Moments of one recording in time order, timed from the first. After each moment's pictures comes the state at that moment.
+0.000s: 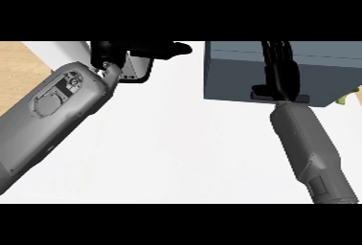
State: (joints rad) left arm -1.06 0.47 -0.63 -1.16 0.54 0.78 0.27; right arm -0.78 -0.18 -0.16 -0.64 1.23 -0.68 -0.09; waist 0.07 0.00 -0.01
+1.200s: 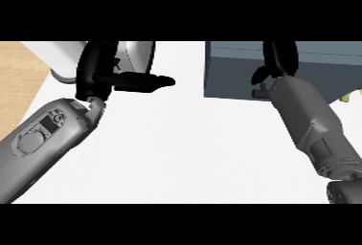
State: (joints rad) left arm -0.82 0.54 -0.61 -1.38 0.48 0.77 0.25; right arm -1.08 -0.23 -0.28 -0.26 1.19 -0.70 -0.18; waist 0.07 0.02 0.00
